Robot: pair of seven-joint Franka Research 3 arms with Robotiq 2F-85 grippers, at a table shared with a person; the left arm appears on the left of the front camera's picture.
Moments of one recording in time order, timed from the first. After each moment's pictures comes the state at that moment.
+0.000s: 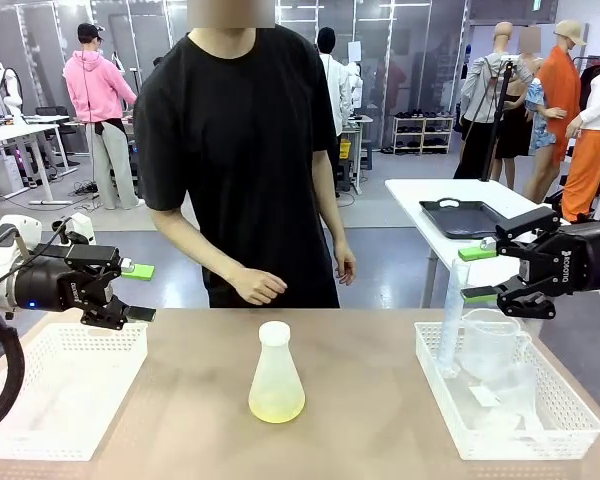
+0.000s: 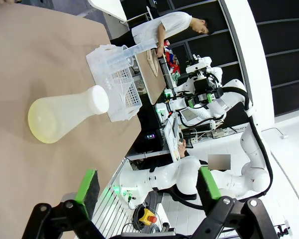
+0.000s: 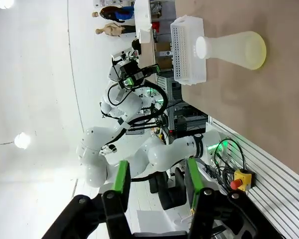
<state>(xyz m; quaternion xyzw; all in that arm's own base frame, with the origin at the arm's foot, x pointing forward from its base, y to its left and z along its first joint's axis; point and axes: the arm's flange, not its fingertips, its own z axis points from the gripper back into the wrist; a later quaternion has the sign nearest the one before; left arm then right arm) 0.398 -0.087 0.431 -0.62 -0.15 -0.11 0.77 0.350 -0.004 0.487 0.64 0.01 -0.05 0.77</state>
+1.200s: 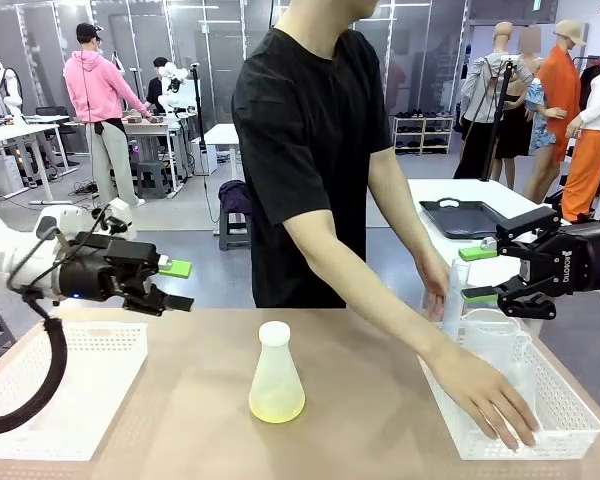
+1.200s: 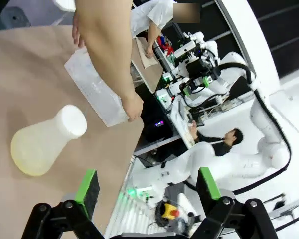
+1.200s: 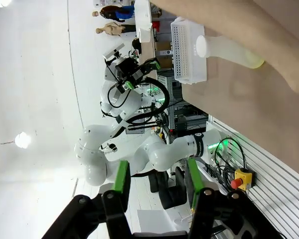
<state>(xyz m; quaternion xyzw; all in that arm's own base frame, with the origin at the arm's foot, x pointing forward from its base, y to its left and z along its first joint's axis) 0.412 -0.149 0.443 -0.60 -0.19 -0.22 0.74 0.349 -0.004 0.487 0.64 0.01 -0.05 0.77</state>
